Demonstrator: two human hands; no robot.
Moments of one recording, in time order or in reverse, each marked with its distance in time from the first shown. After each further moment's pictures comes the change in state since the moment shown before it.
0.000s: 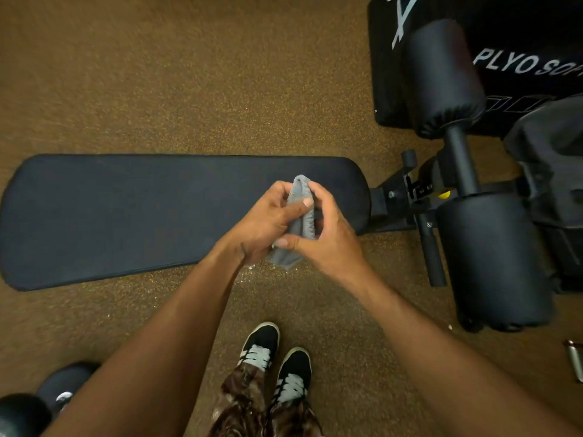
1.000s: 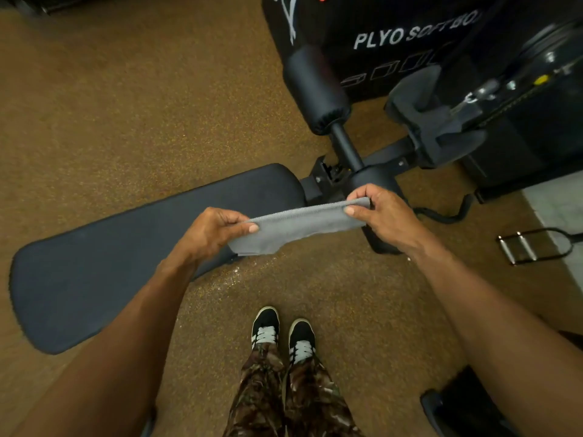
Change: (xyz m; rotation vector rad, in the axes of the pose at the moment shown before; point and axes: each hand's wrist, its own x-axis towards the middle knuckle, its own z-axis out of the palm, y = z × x) left_hand -0.036 0.080 0.006 0.814 -0.221 0.086; right_hand -0.104 -0.048 -0.180 -0.157 0.247 0.303
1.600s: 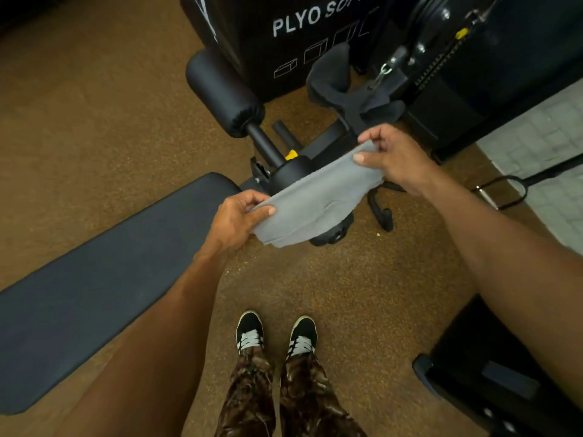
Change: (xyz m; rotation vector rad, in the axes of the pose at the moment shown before) left_hand 0.080 0.086 0.143 -0.062 -0.004 0.013; right_hand 0.009 0.082 -0.152 0.138 0.183 0.148
